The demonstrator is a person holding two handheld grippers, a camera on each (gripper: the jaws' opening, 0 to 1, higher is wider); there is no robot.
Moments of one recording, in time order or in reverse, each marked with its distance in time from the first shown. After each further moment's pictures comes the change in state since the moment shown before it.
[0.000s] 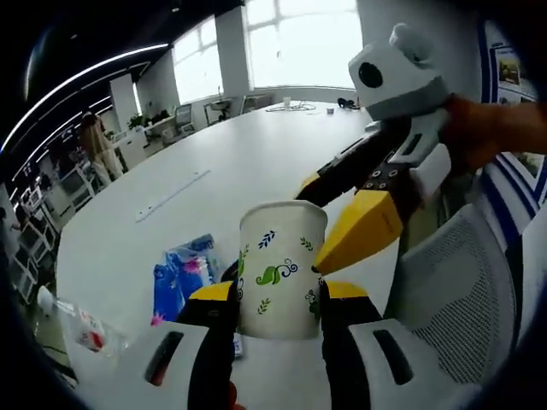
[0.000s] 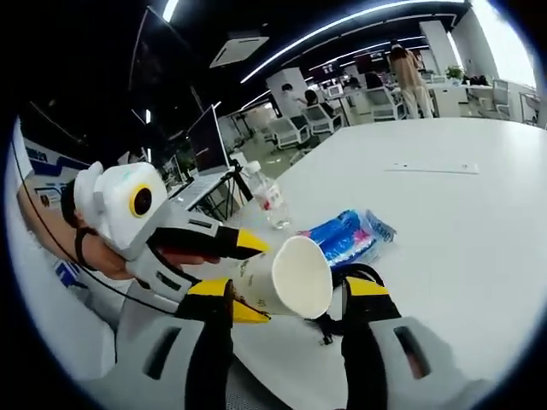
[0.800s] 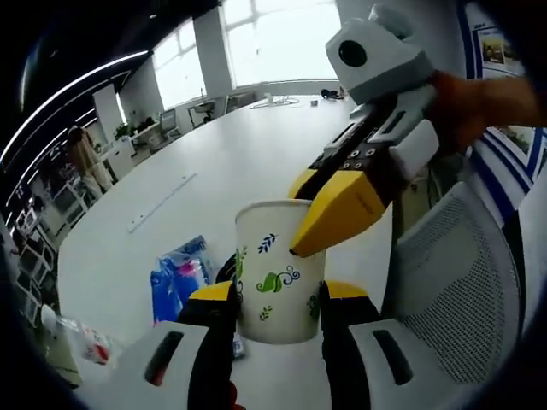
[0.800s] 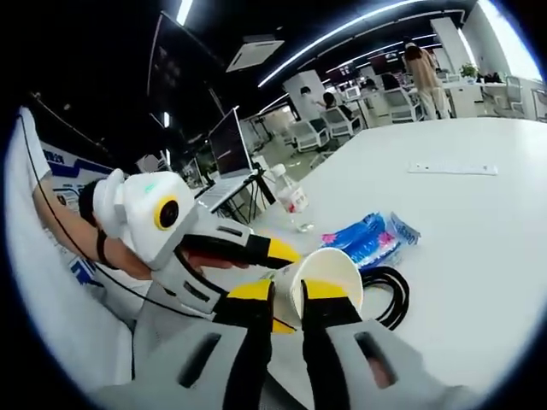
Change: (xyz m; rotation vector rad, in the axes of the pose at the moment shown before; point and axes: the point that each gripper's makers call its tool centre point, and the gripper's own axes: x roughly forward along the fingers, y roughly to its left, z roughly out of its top) left arm 0.001 -0.006 -0.007 0.098 0.029 -0.035; right arm 0.002 0.026 0.004 -0.009 -0.014 0.101
